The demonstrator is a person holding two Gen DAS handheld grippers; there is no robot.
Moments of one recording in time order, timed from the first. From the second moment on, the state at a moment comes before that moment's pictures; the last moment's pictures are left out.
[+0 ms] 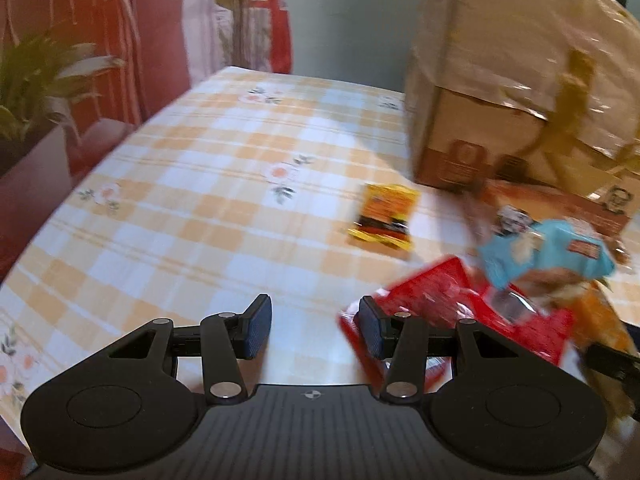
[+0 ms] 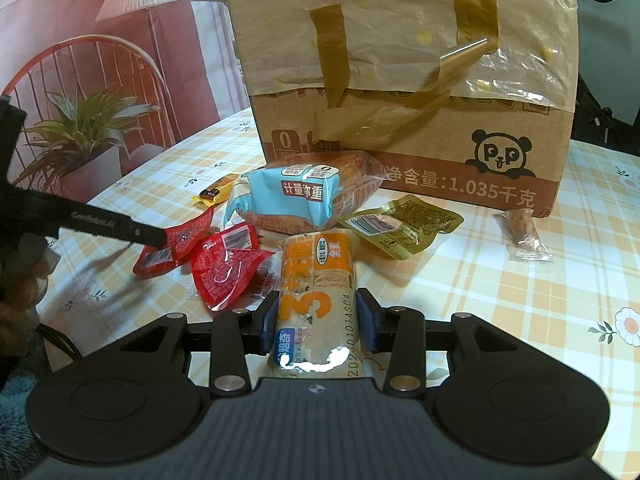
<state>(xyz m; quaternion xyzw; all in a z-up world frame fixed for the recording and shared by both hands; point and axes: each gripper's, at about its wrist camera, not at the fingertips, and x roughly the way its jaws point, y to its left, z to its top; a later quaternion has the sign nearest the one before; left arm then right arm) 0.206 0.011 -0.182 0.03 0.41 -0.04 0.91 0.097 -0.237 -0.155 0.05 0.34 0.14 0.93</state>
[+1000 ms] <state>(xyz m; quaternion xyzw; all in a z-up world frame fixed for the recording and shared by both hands) 0.201 0.014 -0.184 -0.01 0.43 -0.22 0.88 0.096 -0.237 -0.154 0.06 0.34 0.14 0.93</state>
